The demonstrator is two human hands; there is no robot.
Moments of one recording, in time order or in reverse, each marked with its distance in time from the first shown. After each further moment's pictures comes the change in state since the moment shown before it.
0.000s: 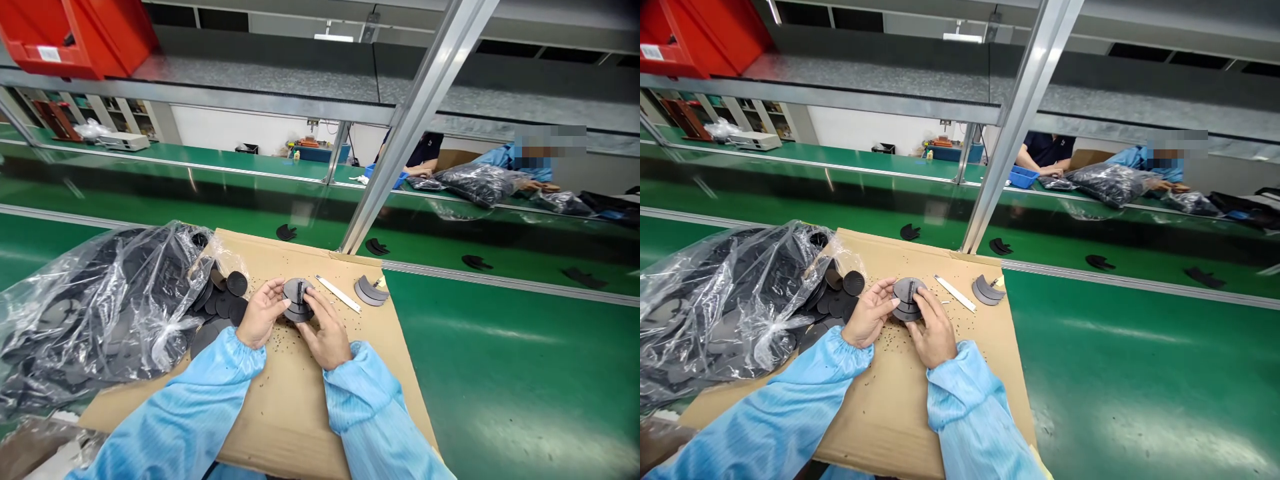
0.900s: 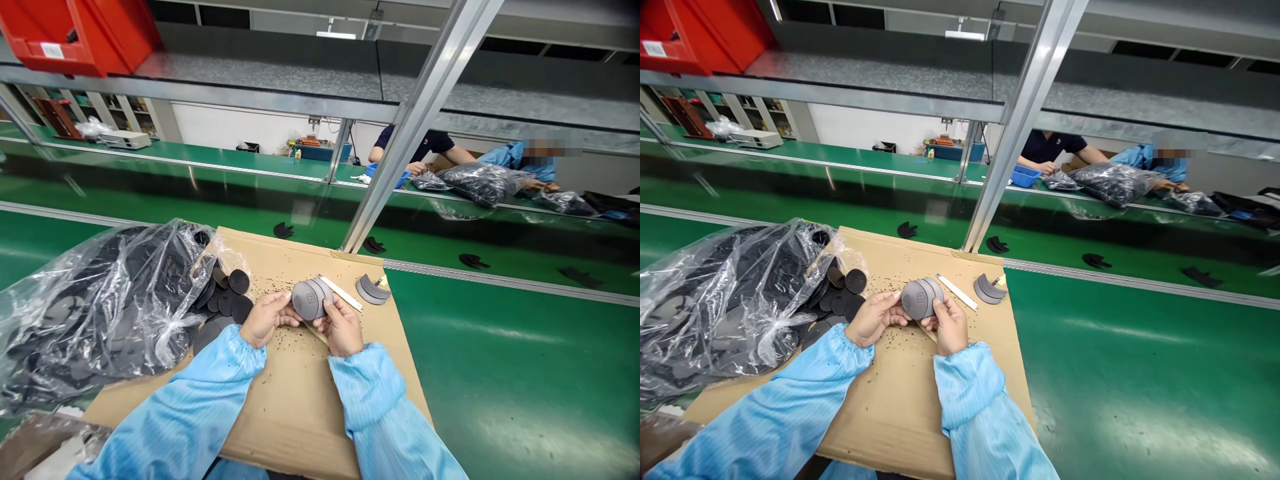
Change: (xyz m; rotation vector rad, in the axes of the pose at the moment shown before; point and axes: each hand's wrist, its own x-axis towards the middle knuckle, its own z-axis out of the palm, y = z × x) left_hand -0.003 0.002 -0.001 0.111 -0.123 -0.245; right_hand 0.013 0.002 0.001 0.980 0.229 0.840
